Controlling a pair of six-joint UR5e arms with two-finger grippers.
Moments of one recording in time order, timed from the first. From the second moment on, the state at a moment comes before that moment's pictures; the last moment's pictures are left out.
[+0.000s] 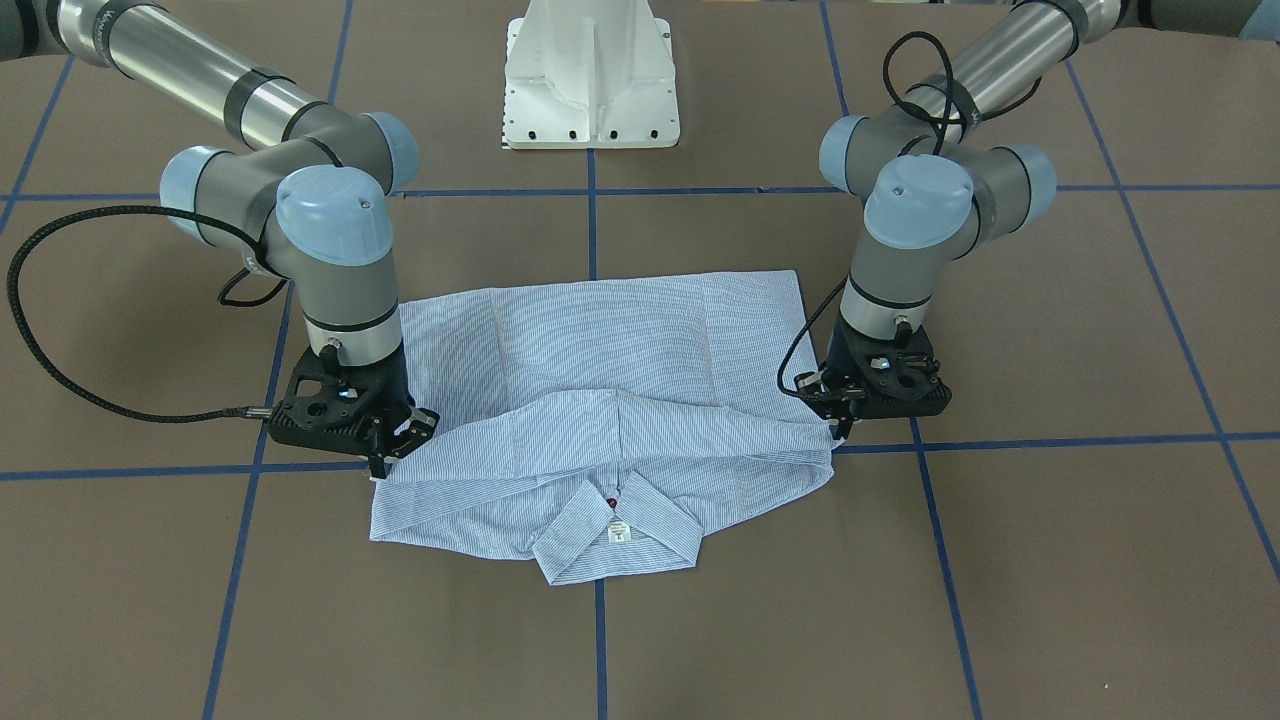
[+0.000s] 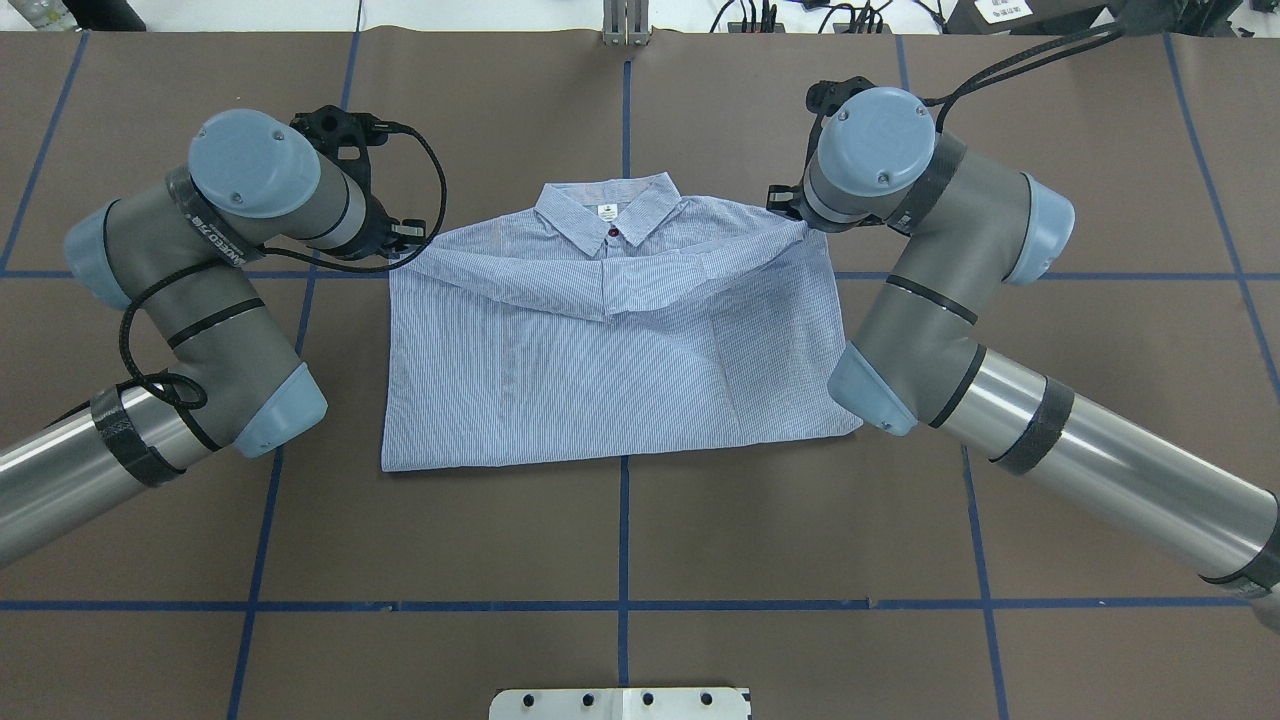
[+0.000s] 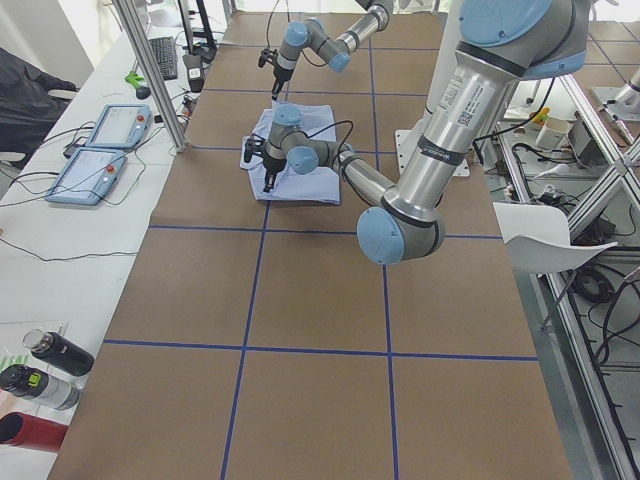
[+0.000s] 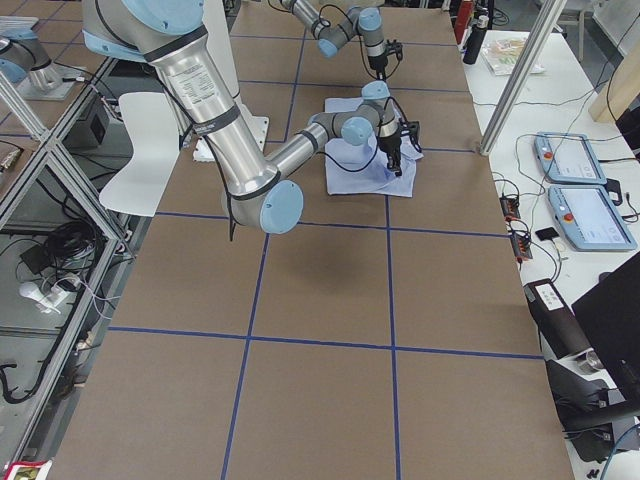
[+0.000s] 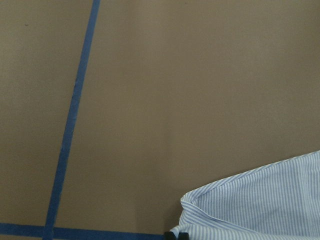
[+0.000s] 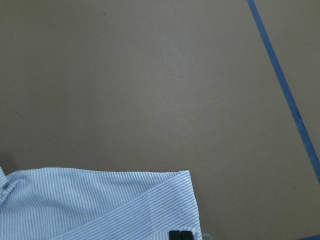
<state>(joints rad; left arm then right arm) -0.75 -2.09 -1.54 -1.90 -1.81 -1.06 0.74 -0.95 1.51 -1.40 1.69 1.19</state>
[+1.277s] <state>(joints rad) -0.77 -1.95 -1.76 -1.91 -2.01 -1.01 0.90 -0.95 1.47 -1.40 1.98 0.94</state>
